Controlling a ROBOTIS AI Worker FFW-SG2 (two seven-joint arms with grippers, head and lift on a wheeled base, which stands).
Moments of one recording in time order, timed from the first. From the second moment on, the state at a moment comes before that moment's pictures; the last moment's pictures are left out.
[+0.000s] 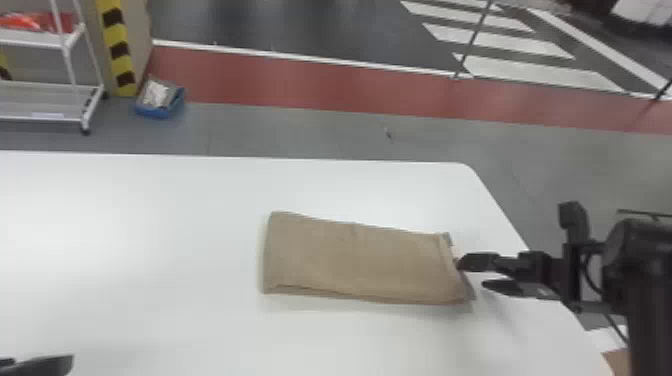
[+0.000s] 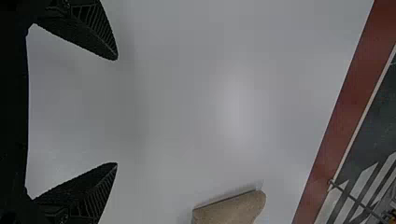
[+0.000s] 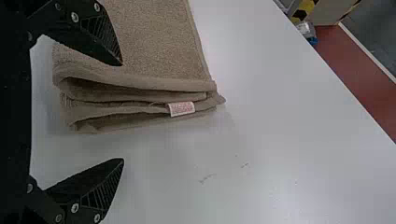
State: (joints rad) left arm 0.24 0.22 0.29 -2.33 0.04 1.57 -0.81; right arm -0.22 -0.40 -0.49 -1.57 0.01 1.57 0.87
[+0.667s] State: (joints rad) left arm 0.25 0.22 0.31 -2.33 0.04 1.57 -0.81; right arm -0.28 -0.40 -0.42 -1.52 0.06 1.57 0.87
